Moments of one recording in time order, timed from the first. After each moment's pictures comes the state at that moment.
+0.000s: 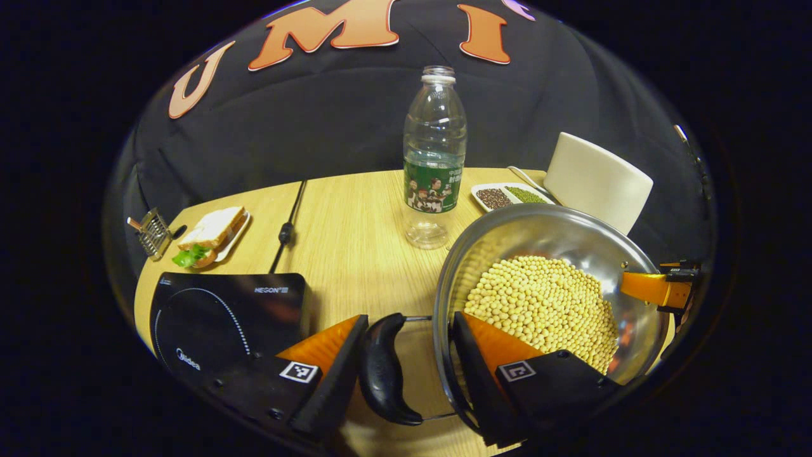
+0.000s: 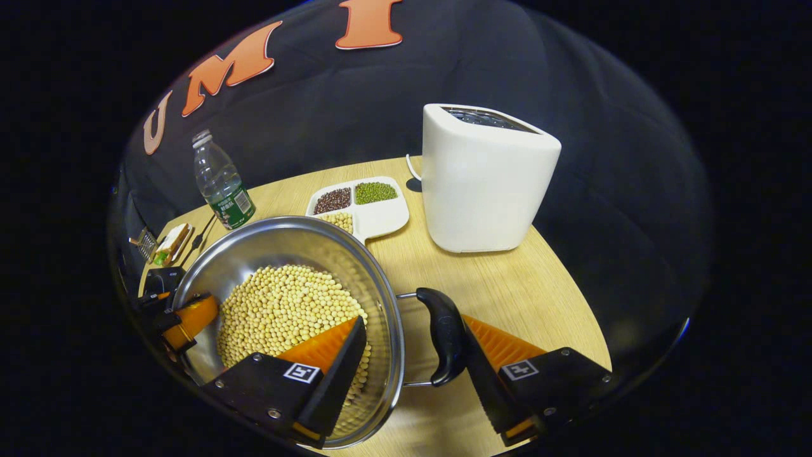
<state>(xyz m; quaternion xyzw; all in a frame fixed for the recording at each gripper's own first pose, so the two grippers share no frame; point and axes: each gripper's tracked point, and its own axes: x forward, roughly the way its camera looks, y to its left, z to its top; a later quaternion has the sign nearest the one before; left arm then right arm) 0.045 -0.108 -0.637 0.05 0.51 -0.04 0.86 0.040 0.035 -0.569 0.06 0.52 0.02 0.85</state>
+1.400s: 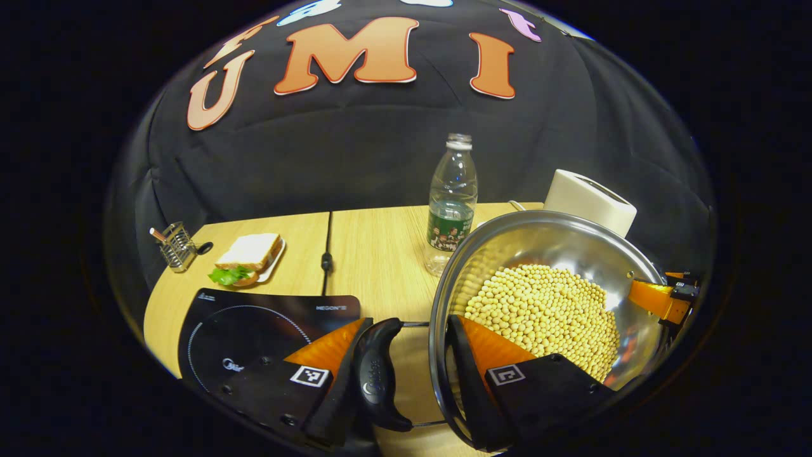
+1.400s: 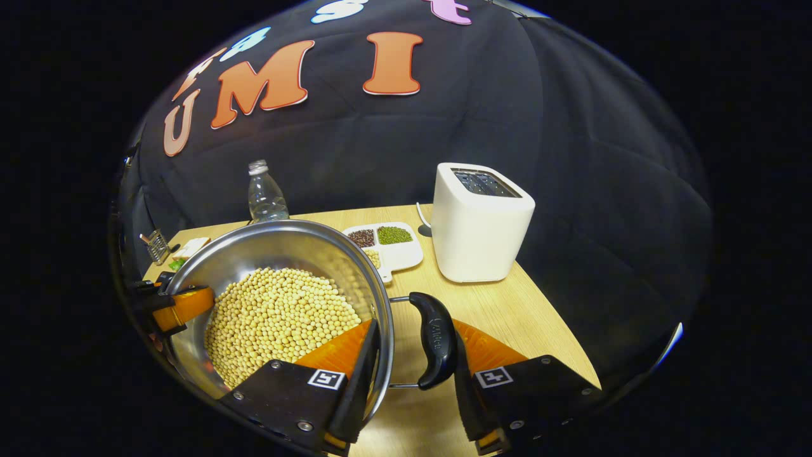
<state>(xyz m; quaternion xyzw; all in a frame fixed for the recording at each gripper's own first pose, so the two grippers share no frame) 0.050 -0.077 -0.557 0.05 0.44 -0.03 0.89 0.017 0.045 -0.467 0.04 0.42 0.02 0.90</state>
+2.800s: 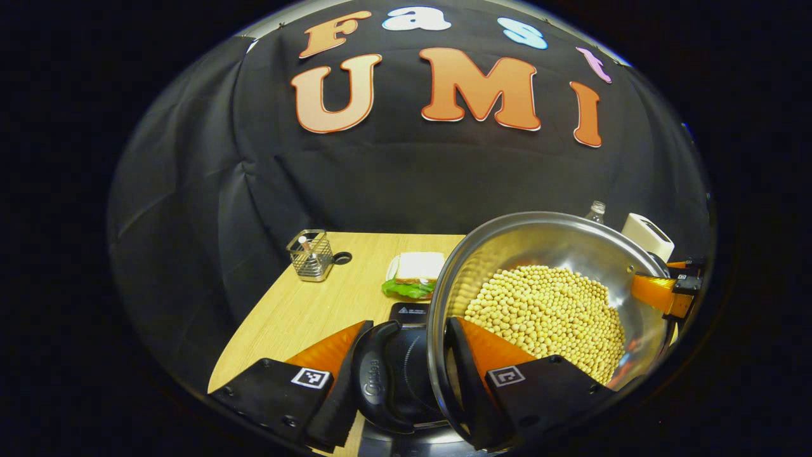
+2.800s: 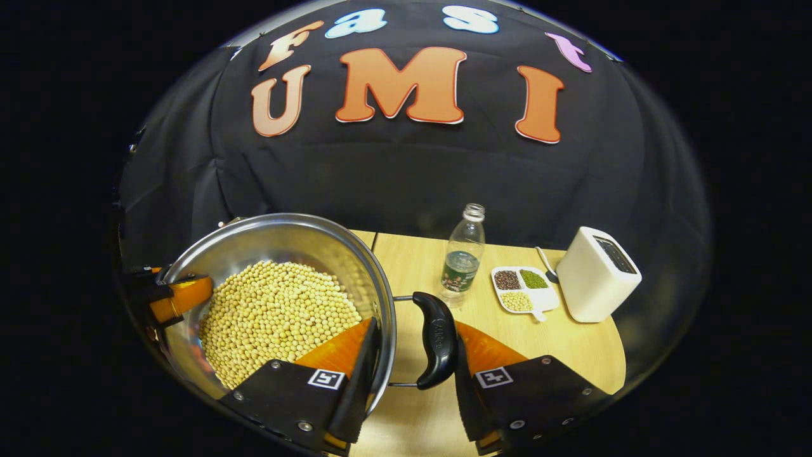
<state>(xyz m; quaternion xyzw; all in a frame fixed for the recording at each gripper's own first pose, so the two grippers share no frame) 0.008 0.115 -0.392 0.07 0.41 0.11 0.90 0.010 0.302 -0.346 0.01 0.38 0.17 0.91</state>
